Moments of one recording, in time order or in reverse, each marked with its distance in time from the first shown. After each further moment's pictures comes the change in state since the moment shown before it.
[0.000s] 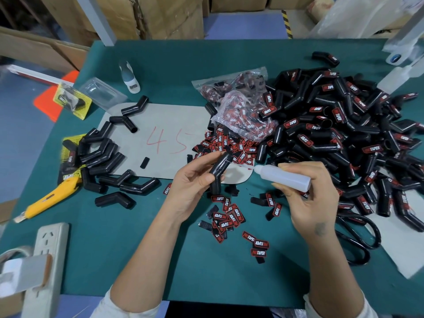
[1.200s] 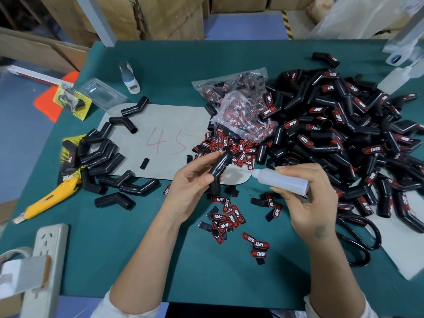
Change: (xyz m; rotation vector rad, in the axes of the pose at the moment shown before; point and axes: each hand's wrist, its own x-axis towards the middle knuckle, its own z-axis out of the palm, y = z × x) left_hand 0.002 -0.002 -0.004 0.011 0.026 -0.011; right_hand -0.001 0.002 -0.001 0.026 -0.059 -0.020
